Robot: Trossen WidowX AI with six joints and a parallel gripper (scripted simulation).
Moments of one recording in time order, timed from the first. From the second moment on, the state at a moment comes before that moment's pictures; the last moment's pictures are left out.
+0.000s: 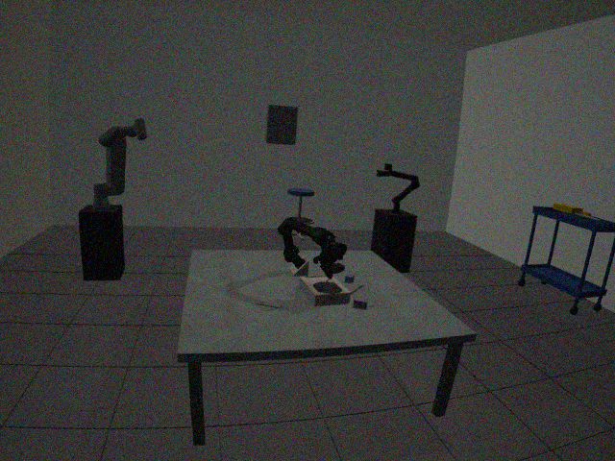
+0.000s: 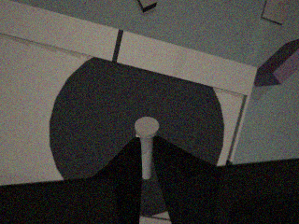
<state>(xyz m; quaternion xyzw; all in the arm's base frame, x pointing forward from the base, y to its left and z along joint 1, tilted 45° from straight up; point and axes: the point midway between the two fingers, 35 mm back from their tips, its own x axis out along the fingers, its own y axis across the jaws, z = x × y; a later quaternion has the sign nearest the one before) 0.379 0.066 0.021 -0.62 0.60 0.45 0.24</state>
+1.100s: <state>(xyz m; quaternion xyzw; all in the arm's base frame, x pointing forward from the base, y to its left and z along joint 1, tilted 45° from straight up) 0.385 0.035 0.023 -0.37 0.45 0.67 0.46</state>
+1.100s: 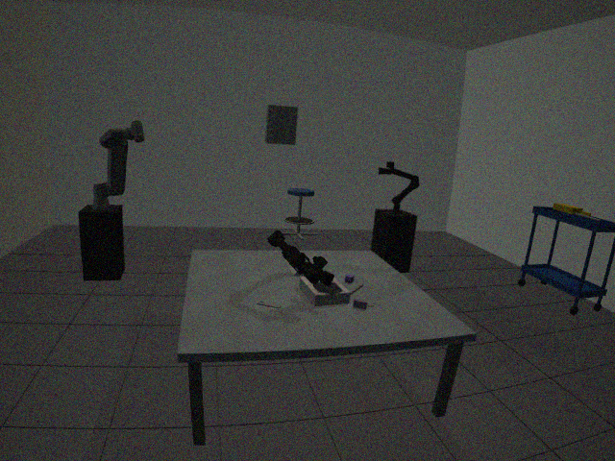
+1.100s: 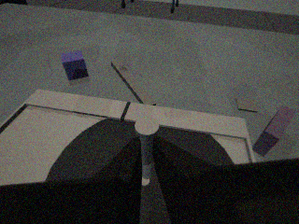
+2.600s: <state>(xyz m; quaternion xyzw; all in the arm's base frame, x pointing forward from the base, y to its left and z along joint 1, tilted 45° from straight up) 0.382 0.025 0.014 -0.36 0.43 0.68 0.47</state>
